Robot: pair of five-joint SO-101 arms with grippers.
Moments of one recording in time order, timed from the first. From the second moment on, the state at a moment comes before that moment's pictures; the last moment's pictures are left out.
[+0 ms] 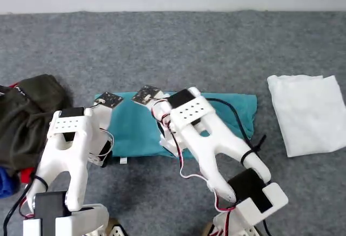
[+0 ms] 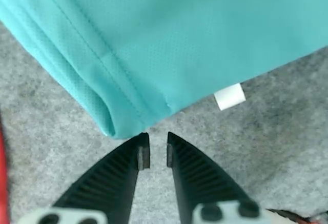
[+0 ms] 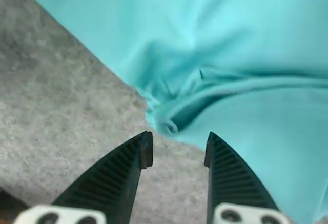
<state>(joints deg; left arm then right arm) -8.7 -9.1 44.5 77.2 -22.5 -34.2 3.5 16.5 80.4 19.1</state>
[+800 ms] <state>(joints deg) -8.7 -9.1 44.5 77.2 -22.5 -33.0 -6.6 19.8 75.3 20.1</state>
